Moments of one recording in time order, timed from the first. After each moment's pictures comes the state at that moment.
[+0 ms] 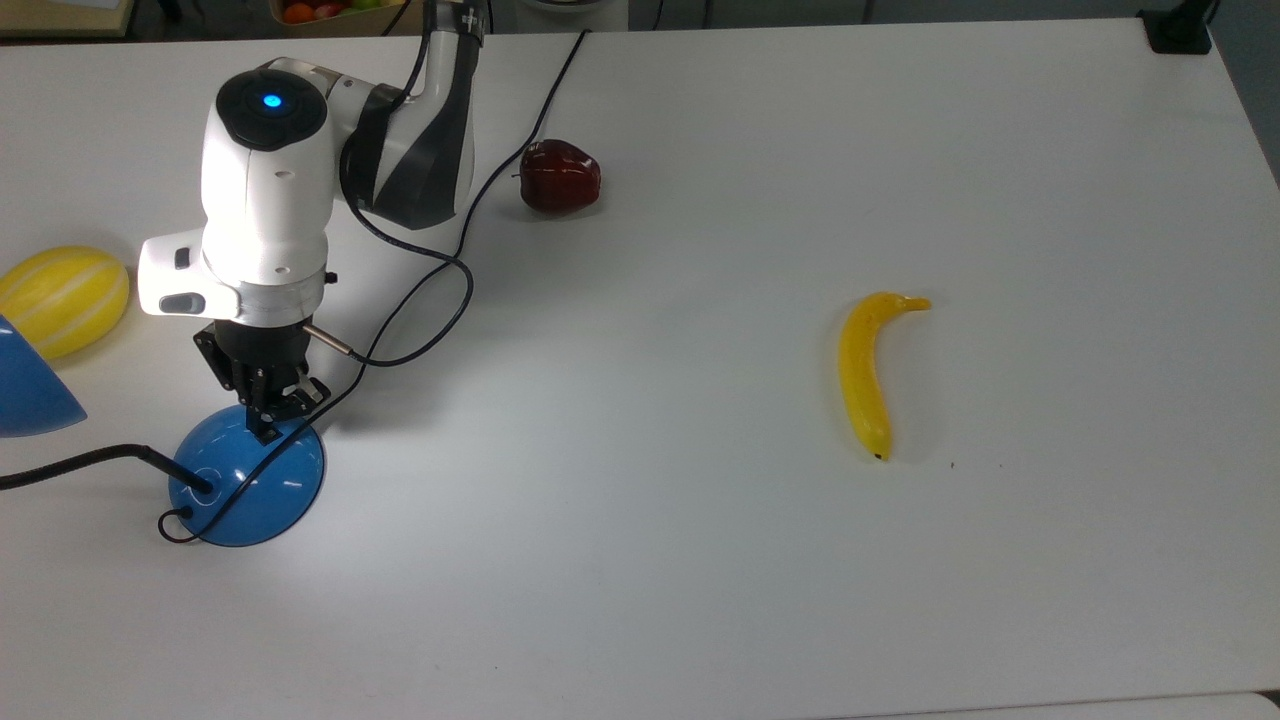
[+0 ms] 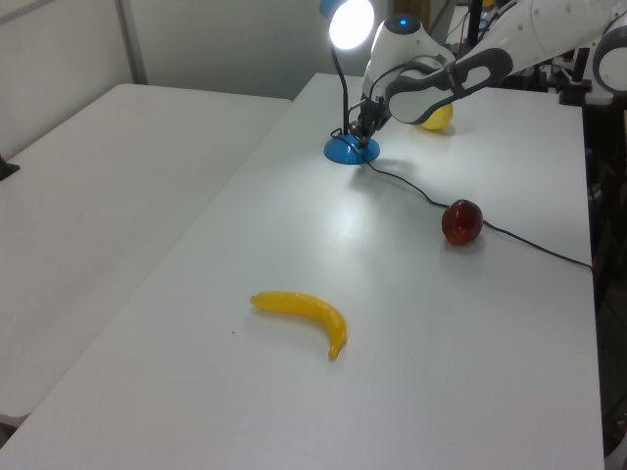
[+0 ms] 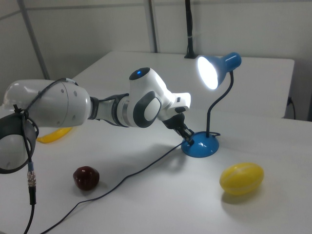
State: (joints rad) arm -0.02 0.71 -0.23 -1.42 -0.14 2.51 0.37
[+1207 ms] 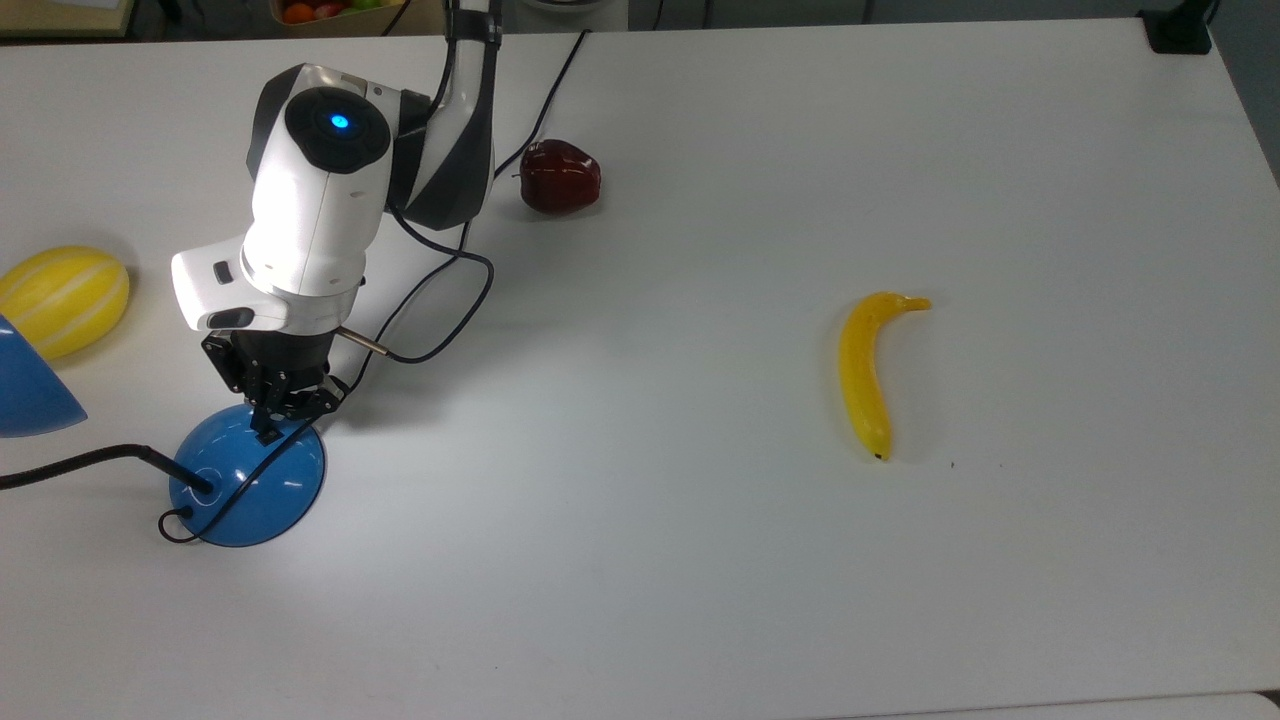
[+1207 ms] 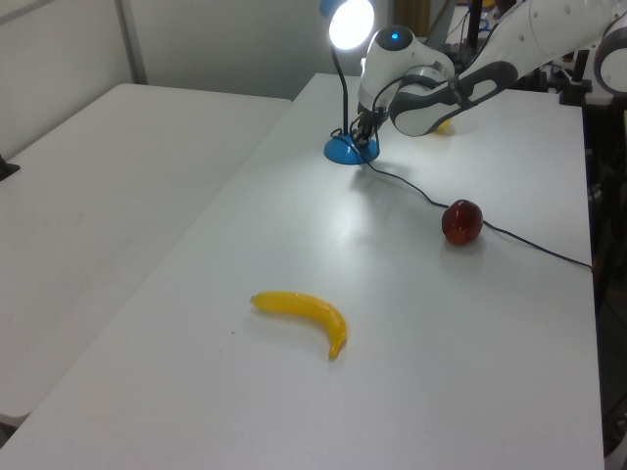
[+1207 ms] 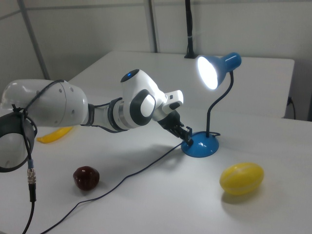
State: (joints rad) arm 0.00 0.71 -0.23 -1.44 -0.36 2.51 0.37
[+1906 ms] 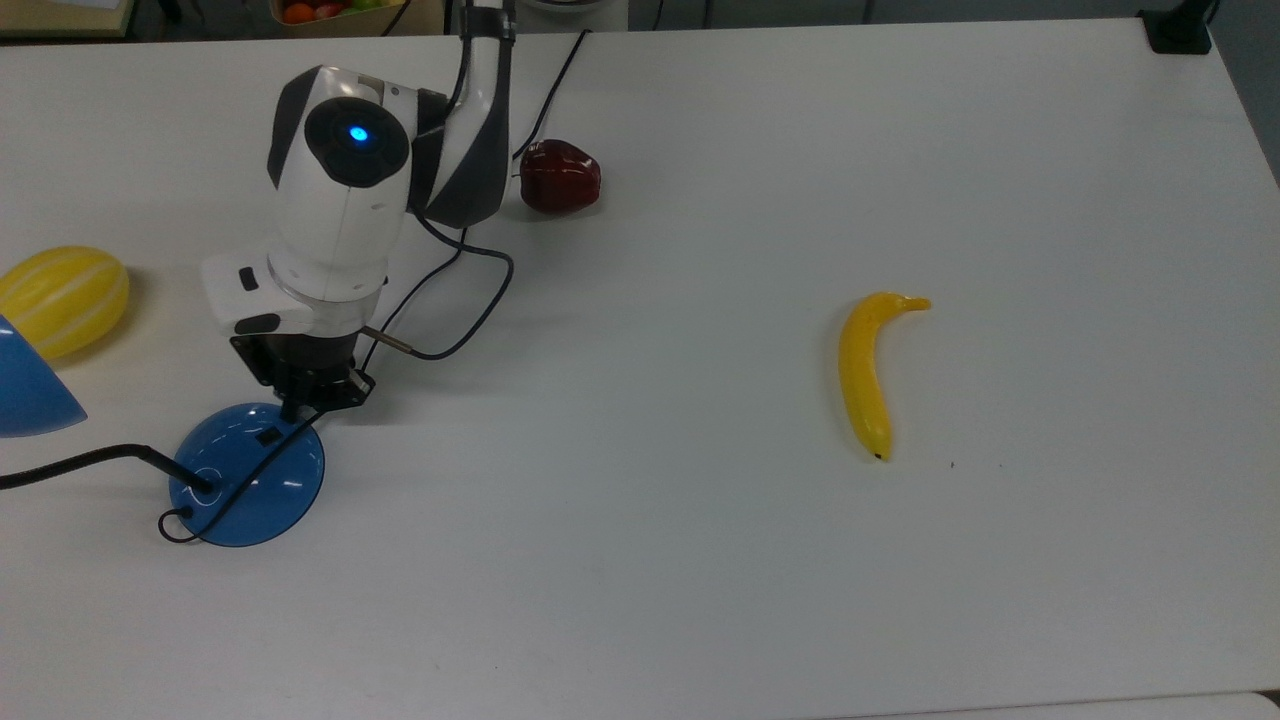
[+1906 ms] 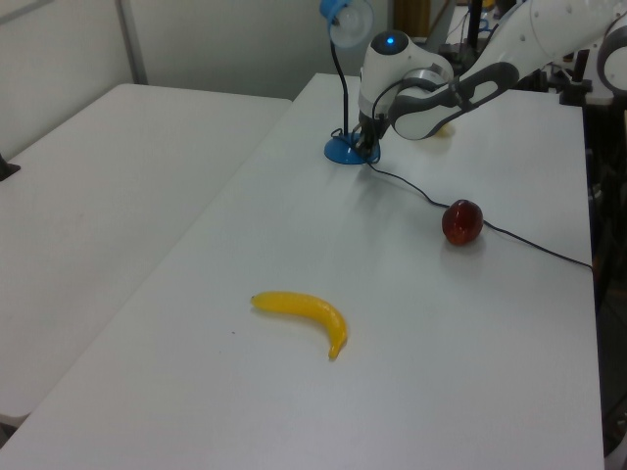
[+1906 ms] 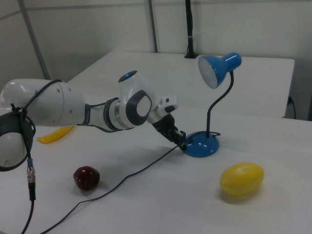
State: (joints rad) arm 0.01 0.69 -0.20 -1.47 -0.35 2.44 0.39
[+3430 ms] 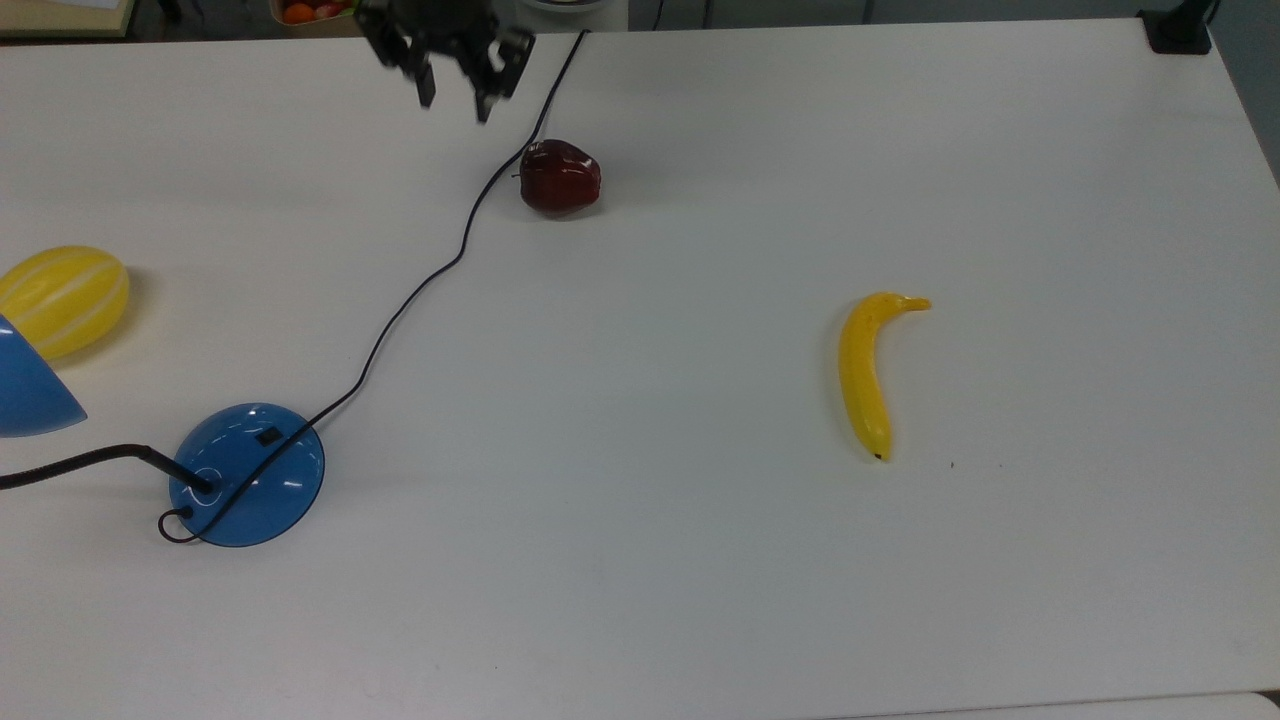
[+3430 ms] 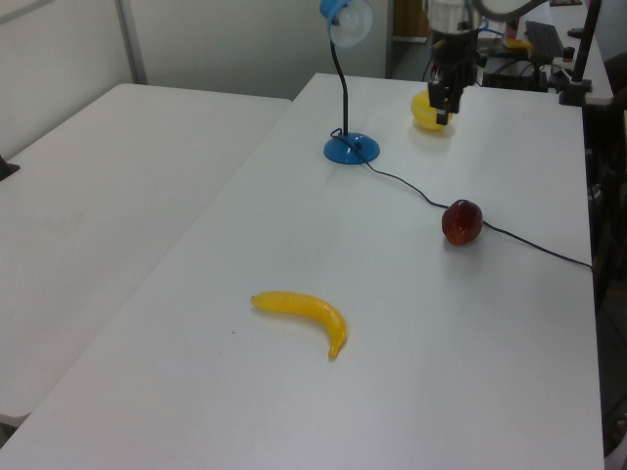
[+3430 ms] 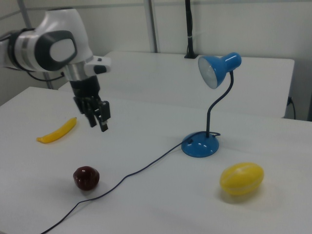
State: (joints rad) arm 0.05 -0.03 -0.04 -1.86 -0.09 1.82 0.18
